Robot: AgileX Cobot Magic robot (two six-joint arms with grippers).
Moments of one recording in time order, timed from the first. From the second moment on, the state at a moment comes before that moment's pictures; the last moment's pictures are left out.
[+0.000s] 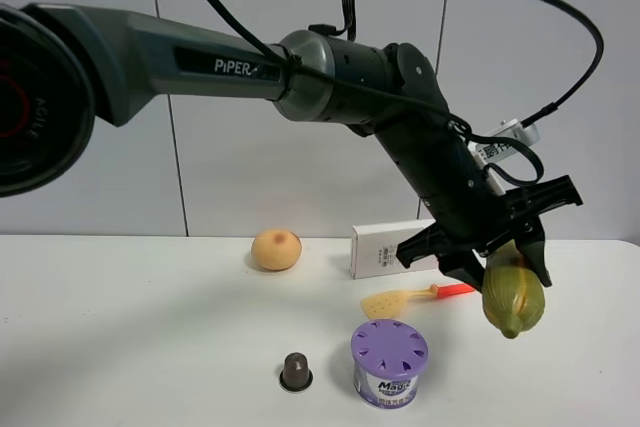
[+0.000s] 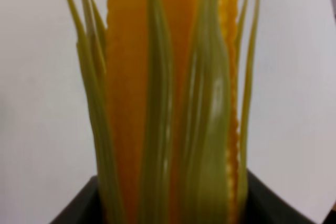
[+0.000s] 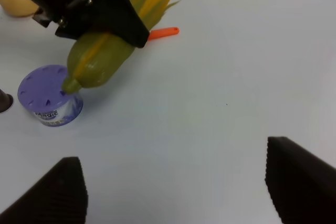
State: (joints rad) left arm -0.82 2.50 -2.24 -0.59 0.89 -0.31; right arm 0.14 -0.01 -0.49 0.00 1.07 0.04
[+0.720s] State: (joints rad) left arm -0.87 2.53 -2.24 -0.37 0.87 -0.31; right arm 0.14 -0.01 -0.49 0.00 1.07 0.04
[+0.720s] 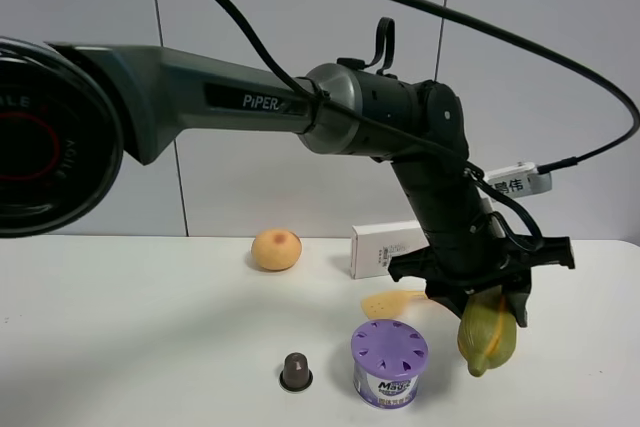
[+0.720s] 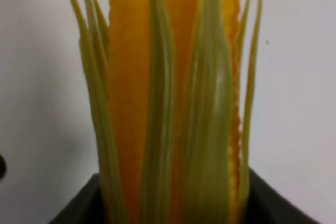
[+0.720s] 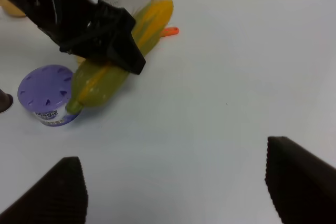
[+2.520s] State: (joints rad) left arm -0.90 2.61 -2.24 -0.21 0.87 -0.31; right arm 0.14 -0.01 -0.49 0.00 1.07 0.04
